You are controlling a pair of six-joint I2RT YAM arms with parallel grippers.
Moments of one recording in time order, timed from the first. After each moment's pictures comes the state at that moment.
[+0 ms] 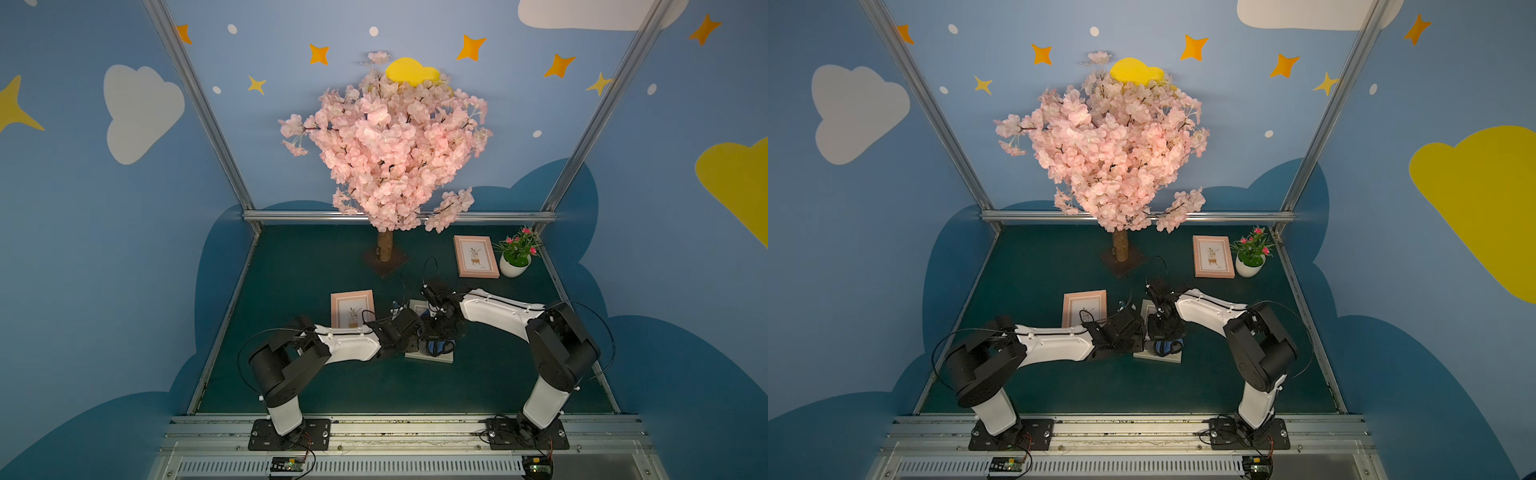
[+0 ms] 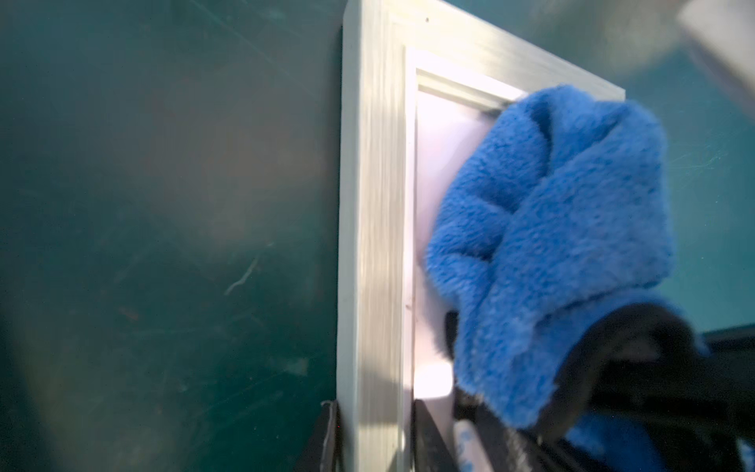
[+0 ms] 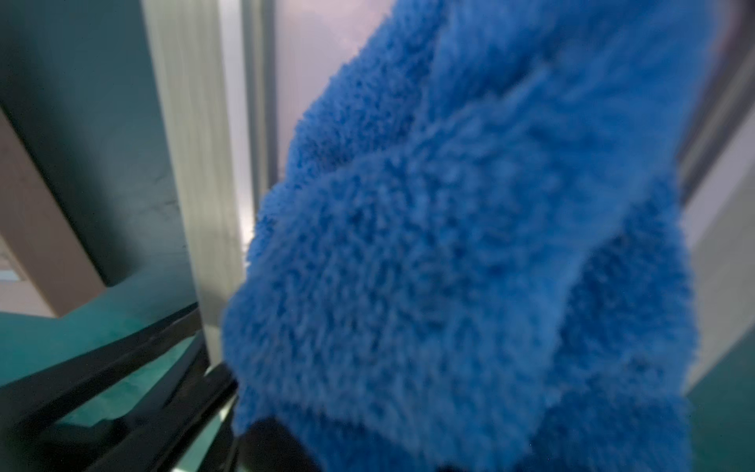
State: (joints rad) left arm -0.94 1.75 0.88 -0.11 -0.11 -0.91; right arm 0.73 1.77 1.12 -0.75 -0.18 0.65
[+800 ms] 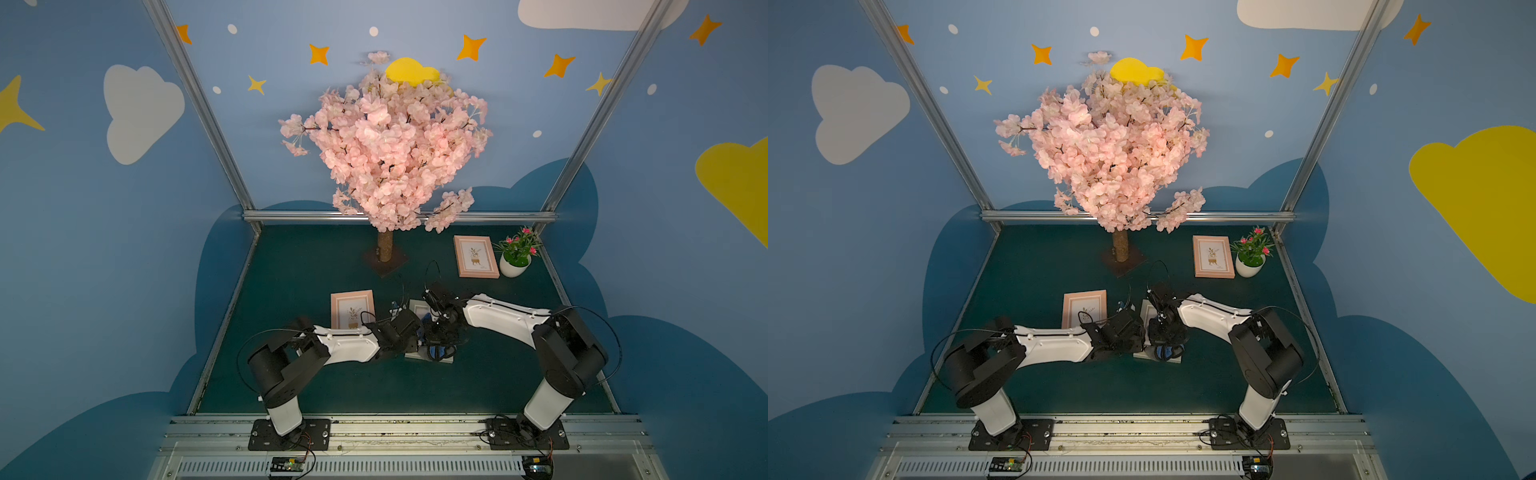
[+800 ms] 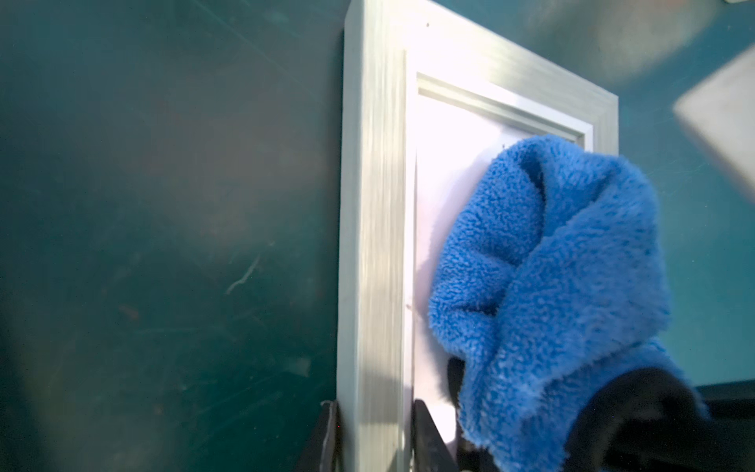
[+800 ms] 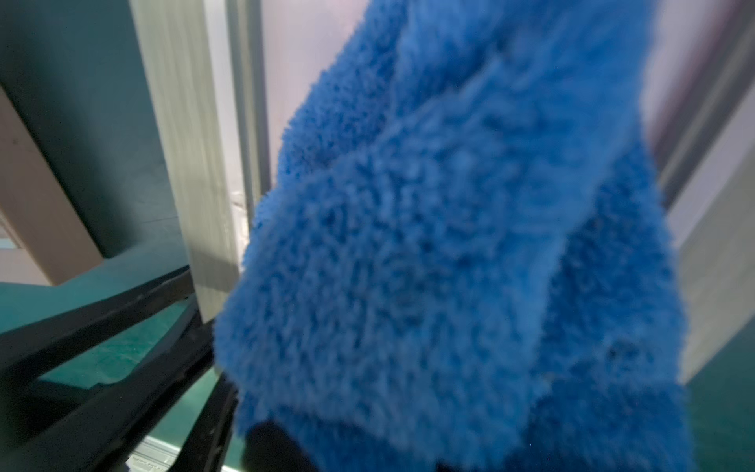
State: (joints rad) left arm -0.94 1.75 0.86 -0.09 -0.11 -0.91; right arm 0.74 1.72 1.05 -0.73 -0.20 0.69
